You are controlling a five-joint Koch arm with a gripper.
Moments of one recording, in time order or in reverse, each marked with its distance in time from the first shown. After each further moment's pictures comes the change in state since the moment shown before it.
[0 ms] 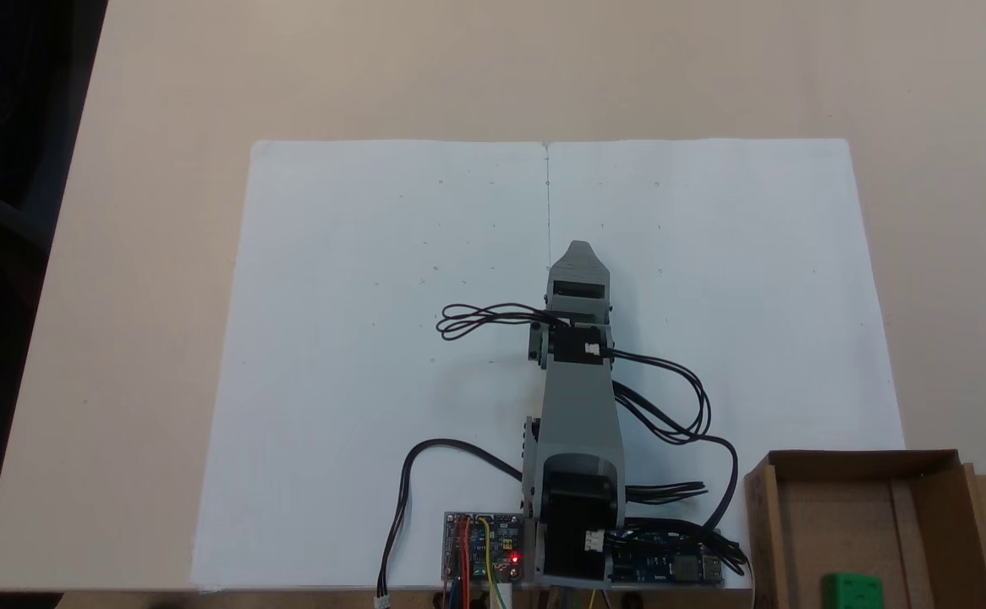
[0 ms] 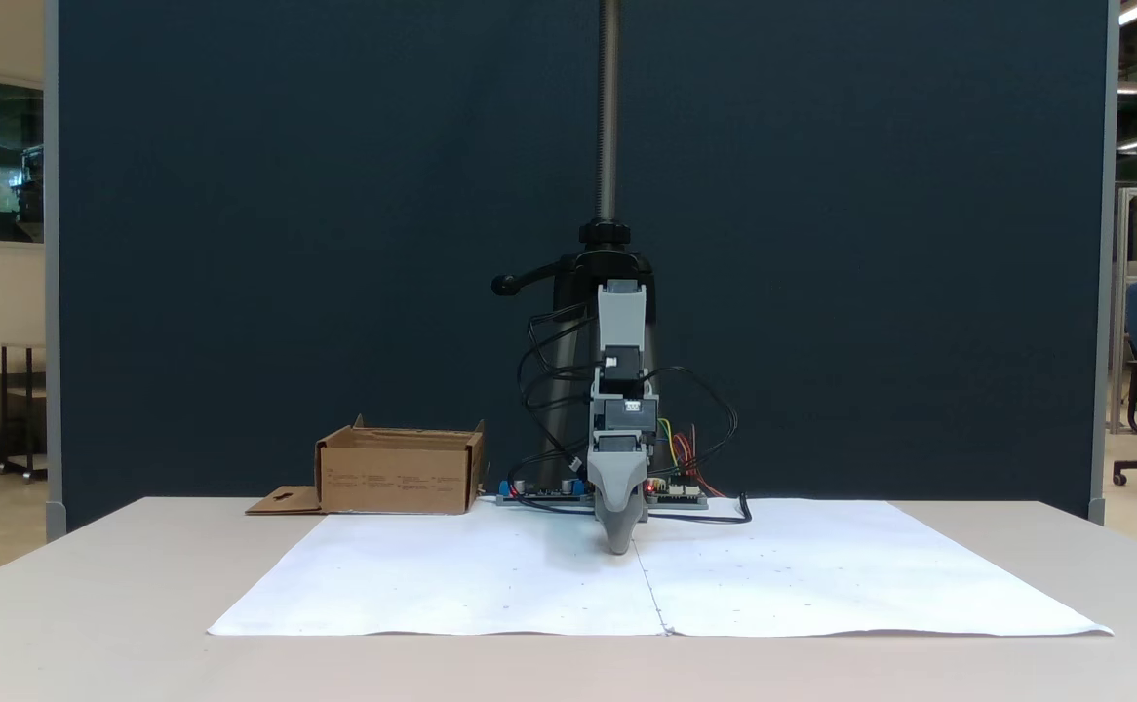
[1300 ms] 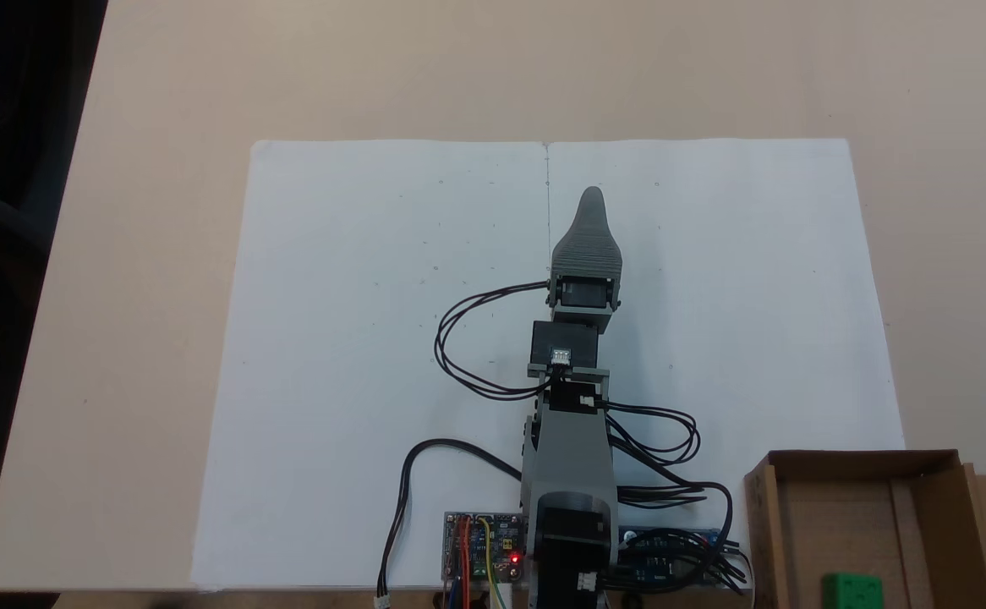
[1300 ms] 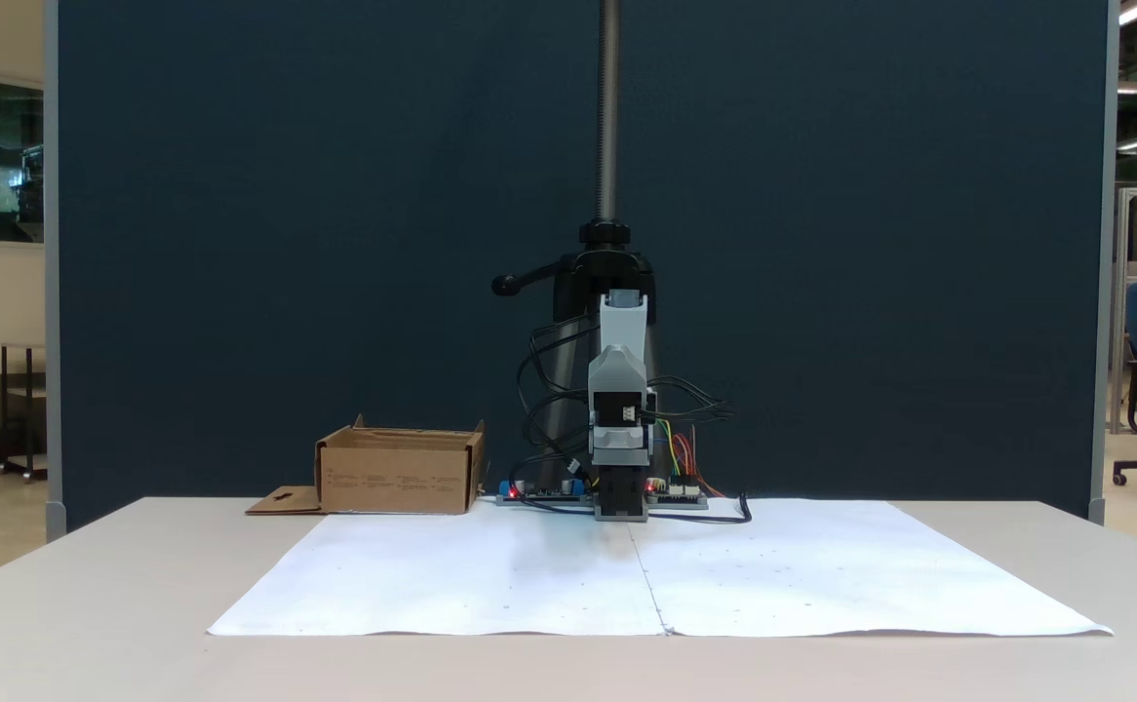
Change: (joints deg) arm 0.4 9.1 16.3 -63.7 0.1
